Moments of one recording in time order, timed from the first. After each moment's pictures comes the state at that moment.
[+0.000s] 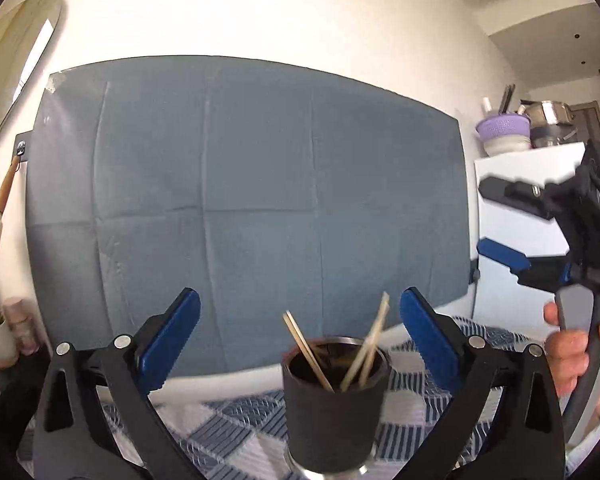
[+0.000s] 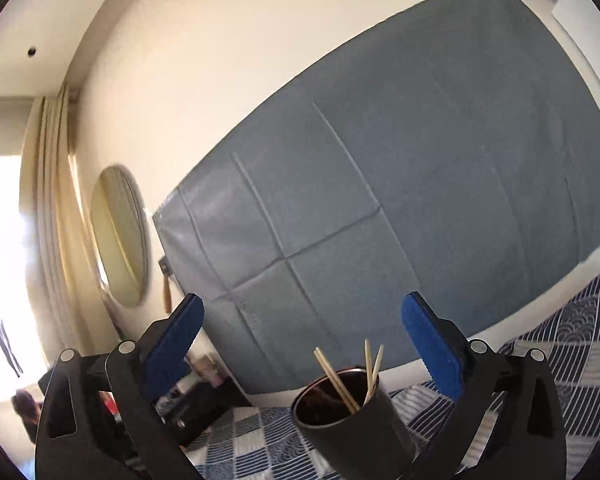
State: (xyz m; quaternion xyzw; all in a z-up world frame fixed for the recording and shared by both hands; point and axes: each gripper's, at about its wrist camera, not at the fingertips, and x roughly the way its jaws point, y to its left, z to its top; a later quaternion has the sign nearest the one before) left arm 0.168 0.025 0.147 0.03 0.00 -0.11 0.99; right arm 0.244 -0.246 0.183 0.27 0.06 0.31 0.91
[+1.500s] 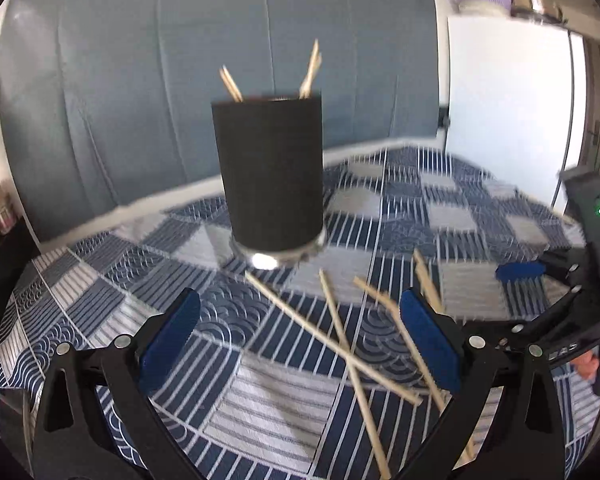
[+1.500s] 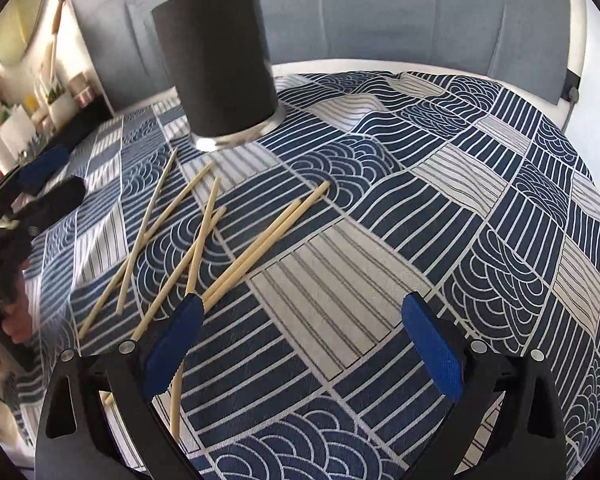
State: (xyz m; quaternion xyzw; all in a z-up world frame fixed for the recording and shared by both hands) left arm 0.136 -0.005 0.019 0.08 0.28 -0.14 0.95; right arm 0.162 -0.223 -0.008 -0.01 0.46 0.17 0.87
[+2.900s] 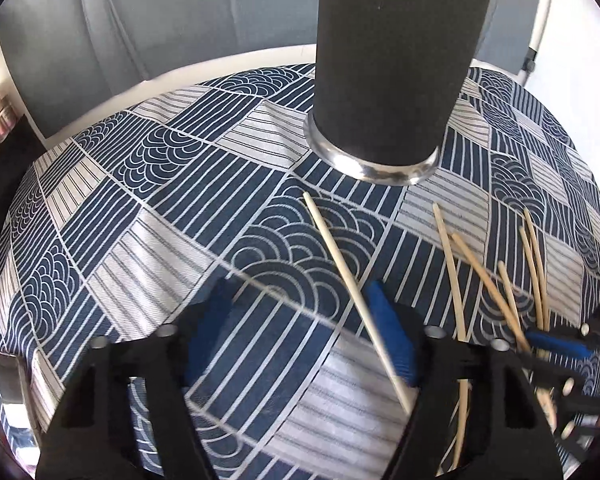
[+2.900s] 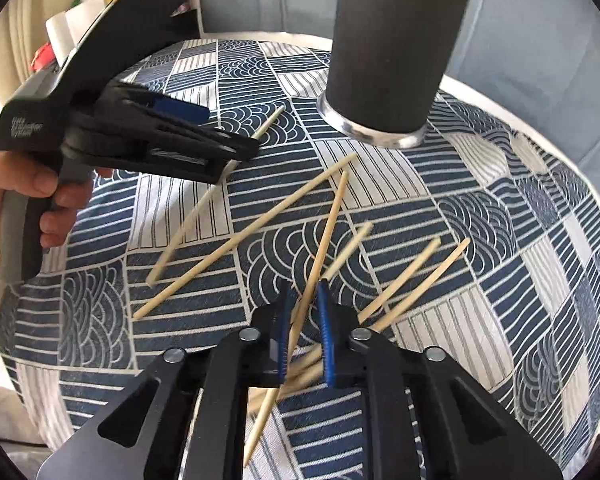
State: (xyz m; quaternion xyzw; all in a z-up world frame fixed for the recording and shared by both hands) left arm 0.208 0.042 -0.017 0.04 0.48 -0.06 0.88; right arm 0.156 -0.132 0.004 -0.15 0.47 0.29 0.82
